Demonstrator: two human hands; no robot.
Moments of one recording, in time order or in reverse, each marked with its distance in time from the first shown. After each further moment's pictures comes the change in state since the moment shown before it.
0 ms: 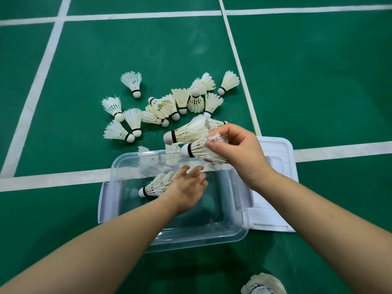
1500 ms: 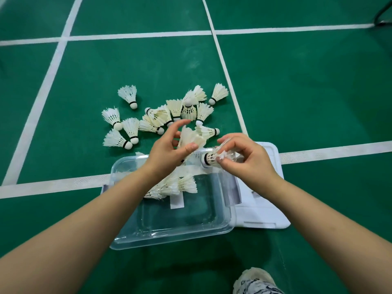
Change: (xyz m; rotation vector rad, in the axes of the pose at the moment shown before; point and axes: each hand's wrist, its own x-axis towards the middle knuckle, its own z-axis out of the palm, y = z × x) left_hand -0.028 -0.025 -0.098 -1.406 0.625 -0.258; right_hand -0.035 -0.003 -0.039 -0.397 0.014 -0.247
